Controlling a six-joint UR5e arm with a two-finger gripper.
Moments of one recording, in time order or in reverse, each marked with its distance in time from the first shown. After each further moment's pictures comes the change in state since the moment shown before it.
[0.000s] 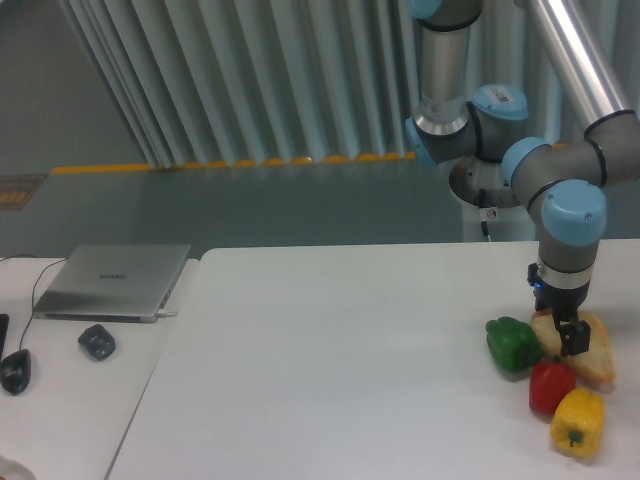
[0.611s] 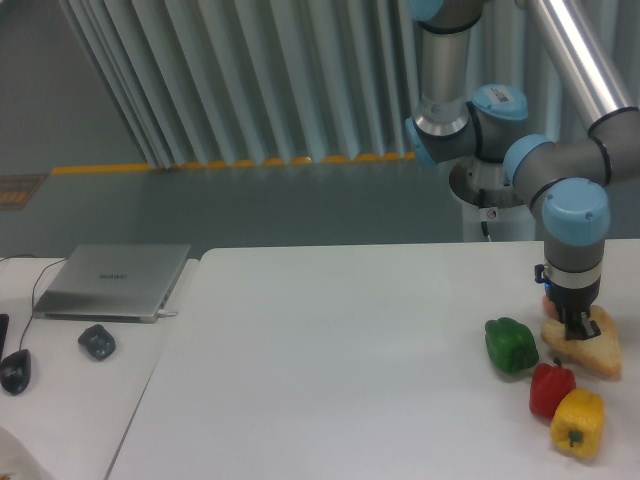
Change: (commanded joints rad) arm 0.005 0.005 0.115 -0.117 0.080 0.014
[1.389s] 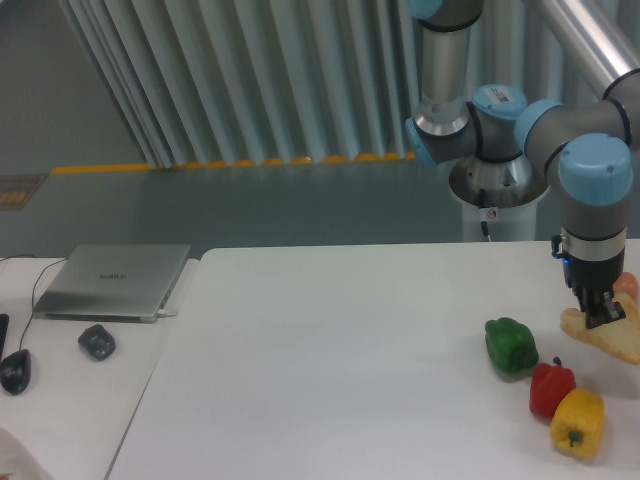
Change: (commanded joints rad) arm 0.011 0.005 0.130 -0.032 -0.011 0.031
